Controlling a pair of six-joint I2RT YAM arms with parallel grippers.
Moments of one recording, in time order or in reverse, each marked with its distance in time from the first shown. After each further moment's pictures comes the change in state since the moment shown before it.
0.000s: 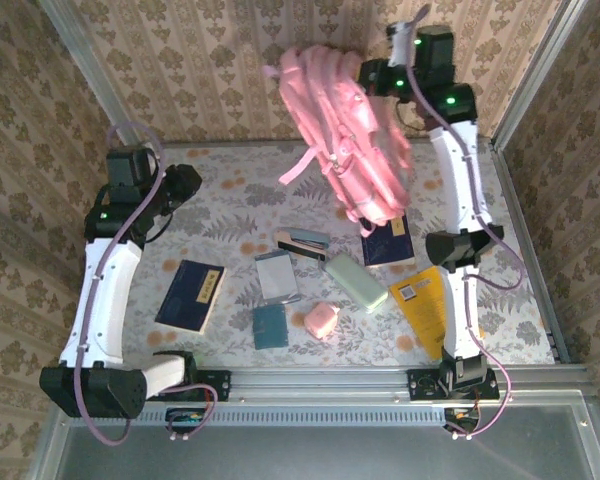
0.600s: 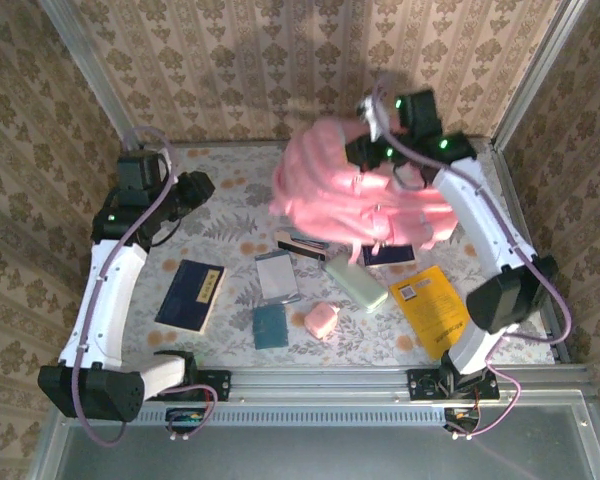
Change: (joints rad) left arm -0.061 -0.008 -0.054 -0.006 0.055 0.030; right arm 0.158 -0.648 -1.267 0.257 -0.026 -0.235
